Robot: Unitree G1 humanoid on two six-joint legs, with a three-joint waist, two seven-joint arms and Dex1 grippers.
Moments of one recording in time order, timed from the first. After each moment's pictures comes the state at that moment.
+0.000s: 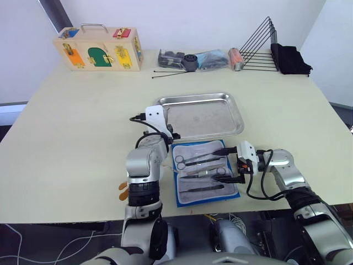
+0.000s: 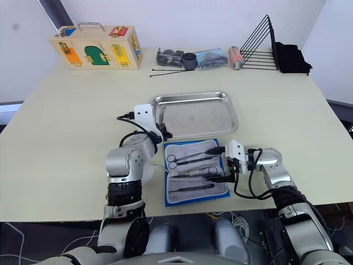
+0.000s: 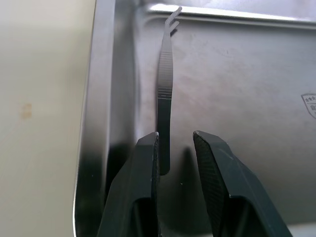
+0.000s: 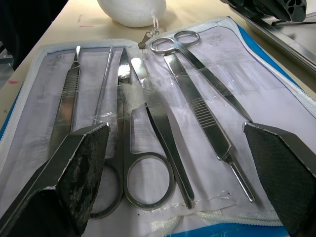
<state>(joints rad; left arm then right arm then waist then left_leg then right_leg) -0.54 -0.05 0.16 -0.12 -0.10 1.02 0.15 -0.44 -0.39 0.22 0.52 0.20 -0.22 1.38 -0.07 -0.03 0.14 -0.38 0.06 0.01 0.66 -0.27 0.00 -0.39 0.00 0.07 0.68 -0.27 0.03</state>
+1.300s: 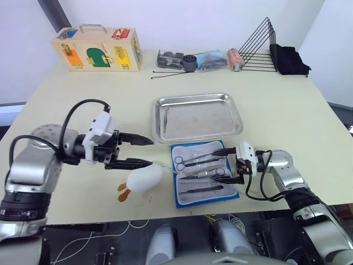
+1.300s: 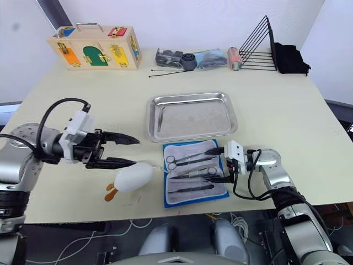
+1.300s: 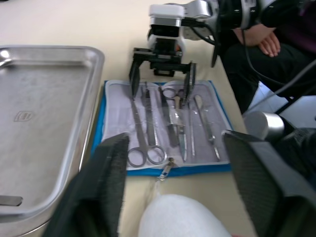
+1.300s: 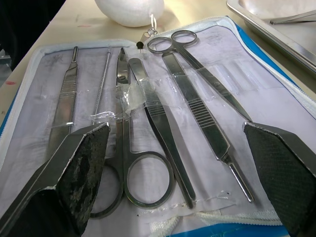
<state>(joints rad) -0.30 1.01 0.11 -0.08 -0.61 0.36 -1.55 -0.43 -0.39 0.22 0.51 0.20 -0.21 1.37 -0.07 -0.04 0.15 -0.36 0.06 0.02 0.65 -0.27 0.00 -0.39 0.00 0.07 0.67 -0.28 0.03</state>
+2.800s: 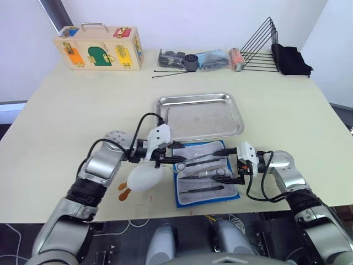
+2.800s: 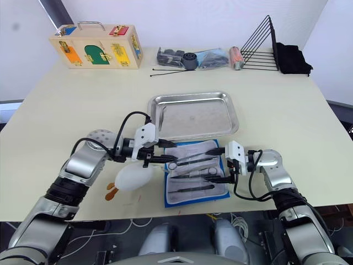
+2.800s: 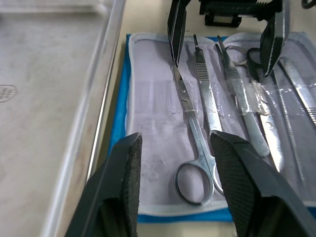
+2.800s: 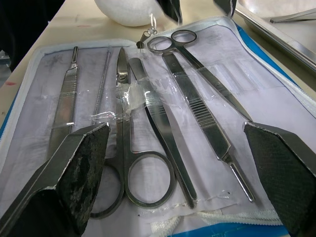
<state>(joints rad) -0.48 0.65 -0.28 0.09 -0.20 0.26 -1.20 -0.41 -0.39 0.22 0.48 0.20 -0.20 1.35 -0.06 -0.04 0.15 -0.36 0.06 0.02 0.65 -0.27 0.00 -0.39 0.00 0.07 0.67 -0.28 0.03</state>
